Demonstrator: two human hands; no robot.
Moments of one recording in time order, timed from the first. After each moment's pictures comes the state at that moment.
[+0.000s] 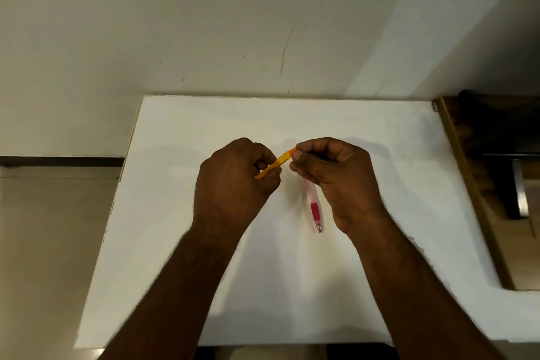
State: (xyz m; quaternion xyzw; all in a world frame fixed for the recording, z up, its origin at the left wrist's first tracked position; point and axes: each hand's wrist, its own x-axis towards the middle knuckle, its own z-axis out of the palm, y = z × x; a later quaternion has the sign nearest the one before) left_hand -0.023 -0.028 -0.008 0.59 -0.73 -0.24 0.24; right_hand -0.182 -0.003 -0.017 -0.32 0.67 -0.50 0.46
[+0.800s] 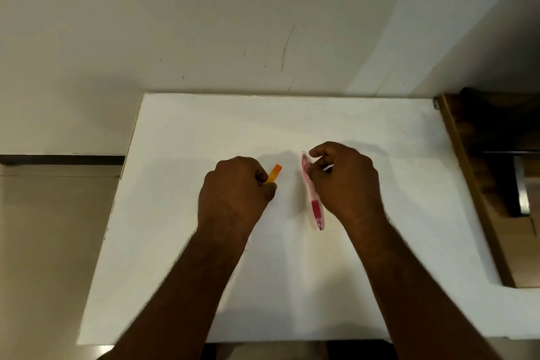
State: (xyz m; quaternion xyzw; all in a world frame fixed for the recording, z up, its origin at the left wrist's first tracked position) left_hand -0.024 -0.027 -0.029 0.68 -0.67 -0.28 0.09; right_hand -0.193 0.000 -0.029 -0.50 0.80 -0.24 0.23
